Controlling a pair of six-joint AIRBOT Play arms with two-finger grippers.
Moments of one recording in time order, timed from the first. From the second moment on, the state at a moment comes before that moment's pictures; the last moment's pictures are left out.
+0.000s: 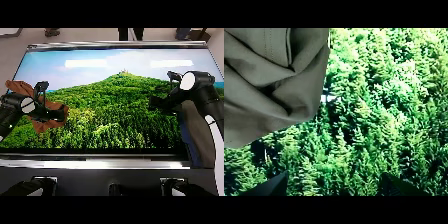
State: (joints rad) left arm -0.23 -1.13 1.09 1.65 -1.29 -1.86; right arm 0.12 -1.31 1.37 -1.40 1.44 1.86
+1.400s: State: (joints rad) left arm -0.14 -1.19 1.14 1.66 -1.07 -1.88; right arm 0.12 -1.31 1.37 -1.45 1.33 1.83
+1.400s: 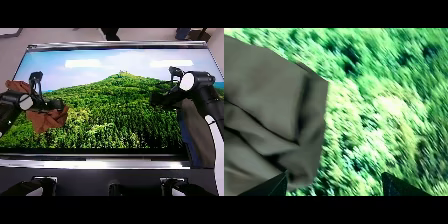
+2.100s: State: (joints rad) left arm 0.33 -1.64 1.30 1.32 -1.09 -1.88; right arm 0.12 -1.31 1.37 -1.48 1.31 1.79
